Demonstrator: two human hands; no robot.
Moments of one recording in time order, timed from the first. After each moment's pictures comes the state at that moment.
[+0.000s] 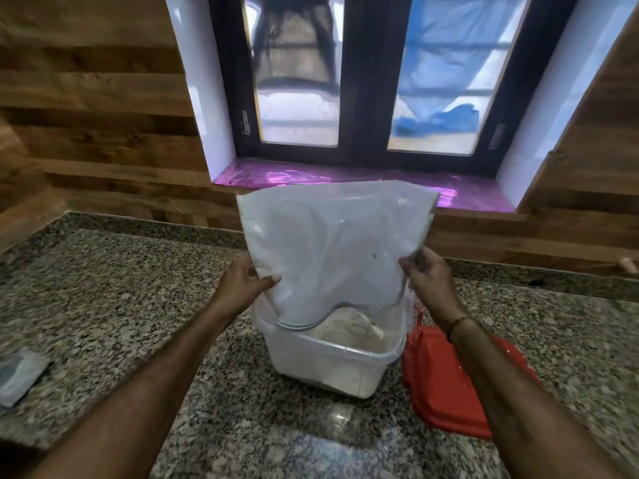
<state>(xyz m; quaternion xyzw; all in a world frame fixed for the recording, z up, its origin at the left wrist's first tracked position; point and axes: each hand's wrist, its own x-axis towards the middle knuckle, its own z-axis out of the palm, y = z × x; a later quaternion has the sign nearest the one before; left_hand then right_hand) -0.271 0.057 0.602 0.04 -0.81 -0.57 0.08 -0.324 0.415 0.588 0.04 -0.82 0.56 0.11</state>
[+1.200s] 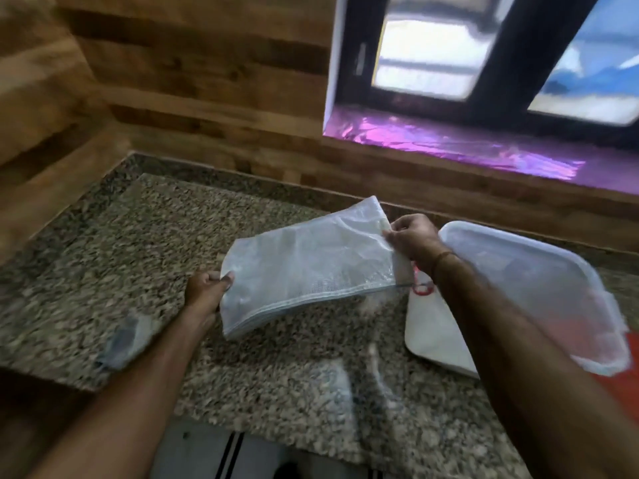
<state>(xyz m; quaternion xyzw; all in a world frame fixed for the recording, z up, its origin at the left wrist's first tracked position) -0.265 -0.300 0.466 0.38 -0.69 -0.61 0.05 -0.377 0.061 0.582 -0.09 -0.89 0.44 -0.05</state>
